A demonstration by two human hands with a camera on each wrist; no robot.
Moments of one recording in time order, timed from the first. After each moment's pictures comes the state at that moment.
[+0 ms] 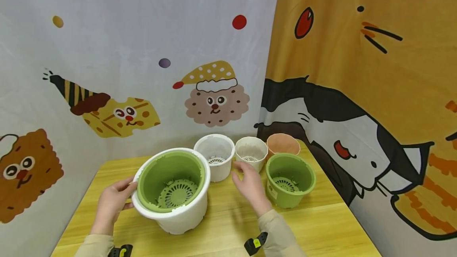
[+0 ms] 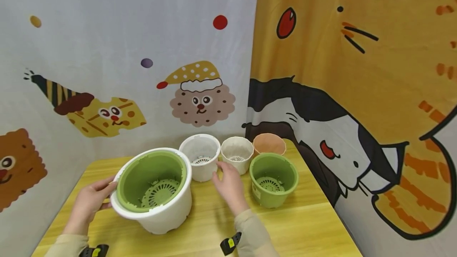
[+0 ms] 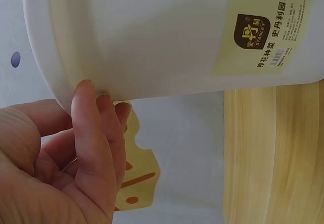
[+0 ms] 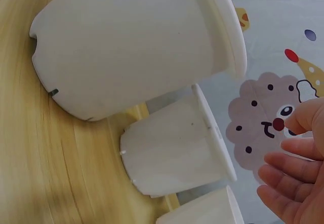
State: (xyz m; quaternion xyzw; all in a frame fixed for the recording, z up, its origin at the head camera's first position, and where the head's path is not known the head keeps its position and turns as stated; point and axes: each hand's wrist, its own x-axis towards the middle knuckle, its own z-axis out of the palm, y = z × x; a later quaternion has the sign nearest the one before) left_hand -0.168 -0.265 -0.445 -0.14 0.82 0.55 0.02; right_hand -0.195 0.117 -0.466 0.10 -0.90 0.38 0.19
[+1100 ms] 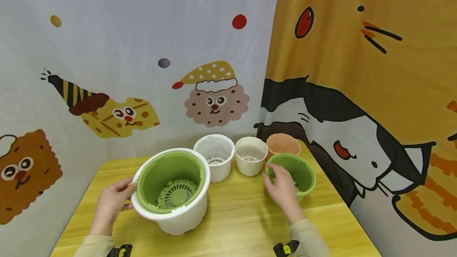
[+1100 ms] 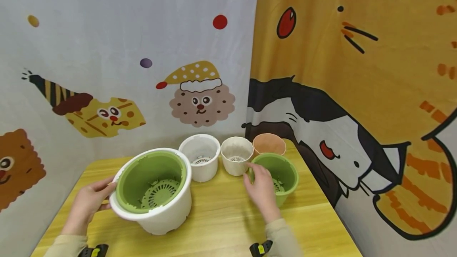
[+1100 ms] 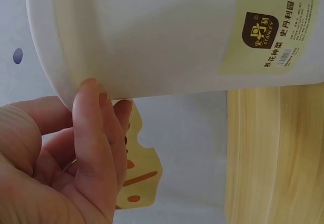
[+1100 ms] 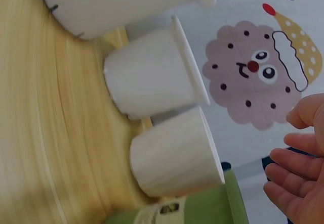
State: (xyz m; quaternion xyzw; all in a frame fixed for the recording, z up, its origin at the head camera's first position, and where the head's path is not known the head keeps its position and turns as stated) left_hand -0.170 -0.264 -0.443 -0.14 0.82 0.55 0.02; right_hand -0.176 0.199 -0.470 0.05 -0.92 0.32 0.23
